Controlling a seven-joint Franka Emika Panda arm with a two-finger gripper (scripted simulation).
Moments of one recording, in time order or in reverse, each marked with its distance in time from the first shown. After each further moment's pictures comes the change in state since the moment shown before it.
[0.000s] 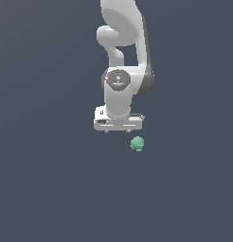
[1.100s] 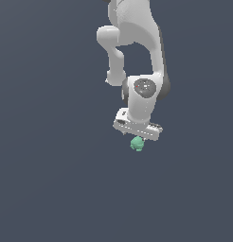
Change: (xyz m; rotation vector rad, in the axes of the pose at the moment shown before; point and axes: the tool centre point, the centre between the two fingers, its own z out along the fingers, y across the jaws) arm 0.009 -0.078 0.031 0.006 0.049 0.352
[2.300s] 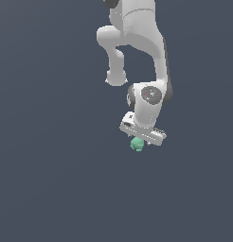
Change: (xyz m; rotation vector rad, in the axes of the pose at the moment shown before) arm -0.009 -0.026 0.032 0.007 0.019 0.127
